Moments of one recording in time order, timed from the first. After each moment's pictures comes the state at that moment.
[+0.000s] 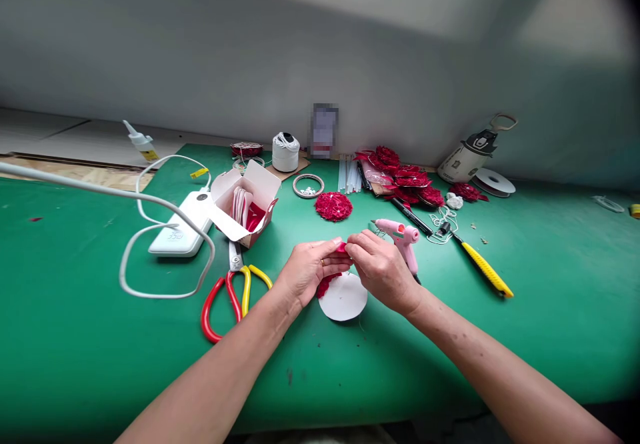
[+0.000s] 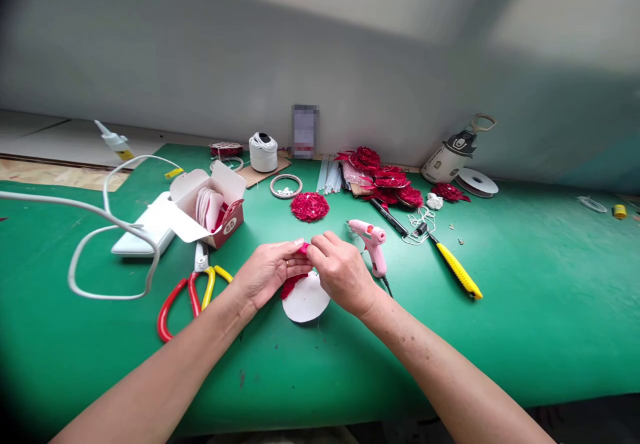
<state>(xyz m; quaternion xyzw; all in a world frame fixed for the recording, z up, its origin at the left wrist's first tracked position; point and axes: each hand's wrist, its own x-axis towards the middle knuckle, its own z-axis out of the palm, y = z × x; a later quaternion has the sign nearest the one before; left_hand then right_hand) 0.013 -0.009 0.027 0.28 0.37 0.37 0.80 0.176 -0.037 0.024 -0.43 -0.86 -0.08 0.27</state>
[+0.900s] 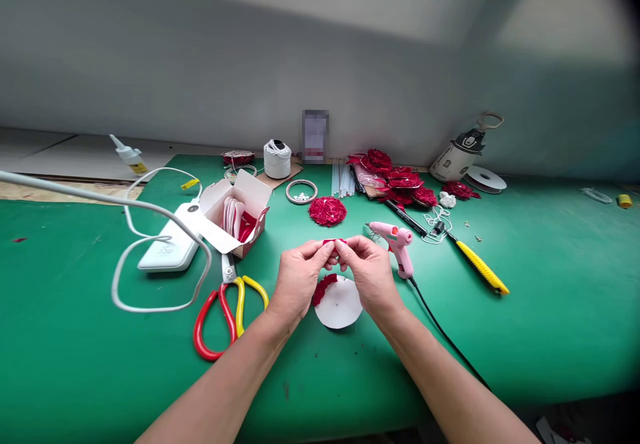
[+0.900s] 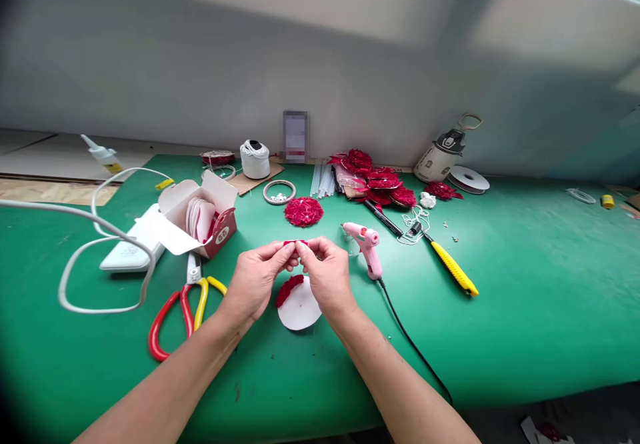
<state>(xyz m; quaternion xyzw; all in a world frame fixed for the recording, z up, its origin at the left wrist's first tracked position) 0.016 -0.015 0.021 0.46 0.40 0.49 0.62 0.133 -0.038 0.021 -0.54 -0.40 0.42 0.61</state>
